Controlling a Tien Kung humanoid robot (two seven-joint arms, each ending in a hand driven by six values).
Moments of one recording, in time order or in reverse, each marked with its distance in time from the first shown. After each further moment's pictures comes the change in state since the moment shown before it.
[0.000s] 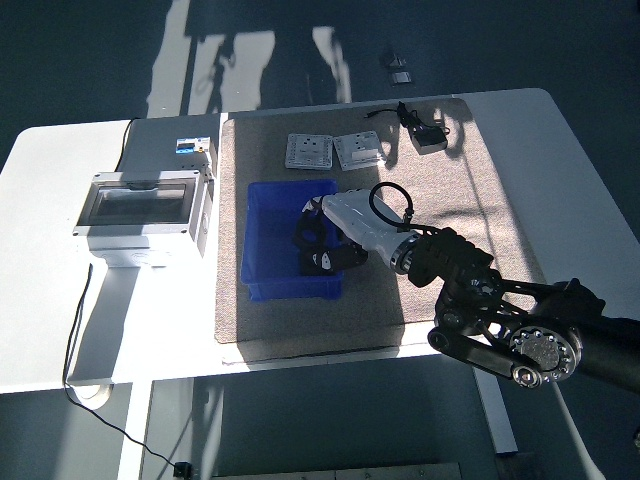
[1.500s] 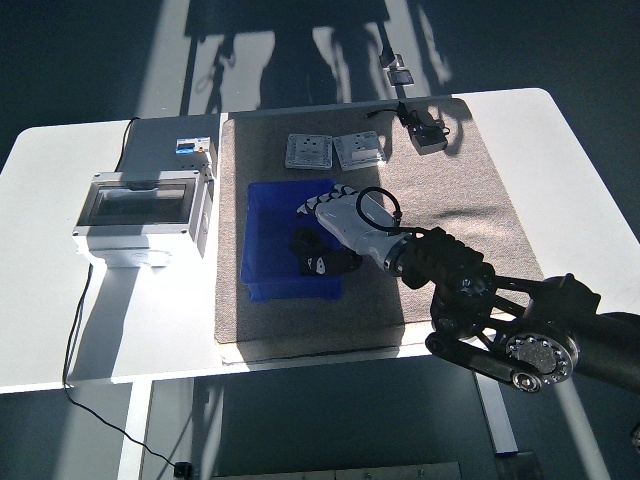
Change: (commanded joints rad) left arm -0.001 0.003 0.001 0.000 0.003 0.000 -0.002; right arm 0.010 0.003 0.001 0.029 -0.111 0.069 -0.062
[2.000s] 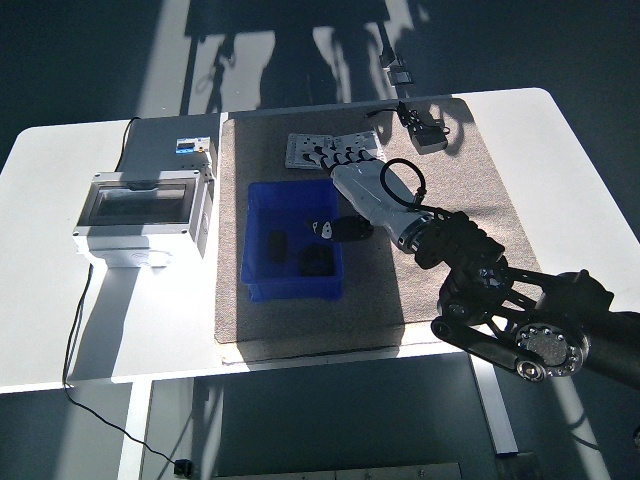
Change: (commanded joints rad) left arm 0.000 -0.002 0.003 0.000 -0.001 0.000 0.003; right arm -0.058 -0.045 0.145 0.036 0.046 -0.190 0.039
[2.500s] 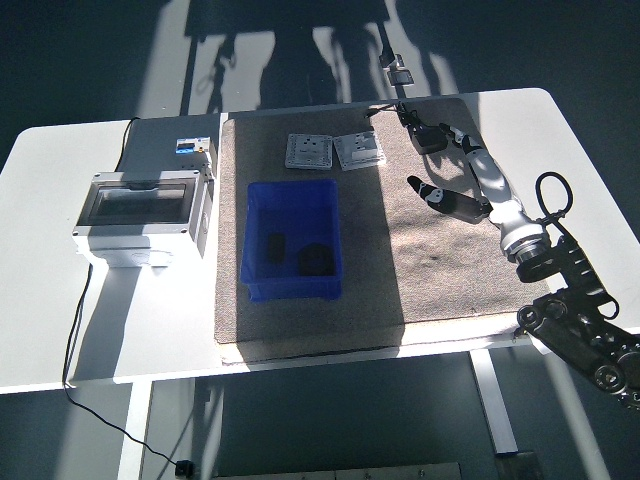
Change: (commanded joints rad) left arm 0.008 -0.005 0.010 0.000 -0.021 0.012 -0.013; right arm -0.388 -0.076 0.433 0.023 0.462 -0.100 0.356
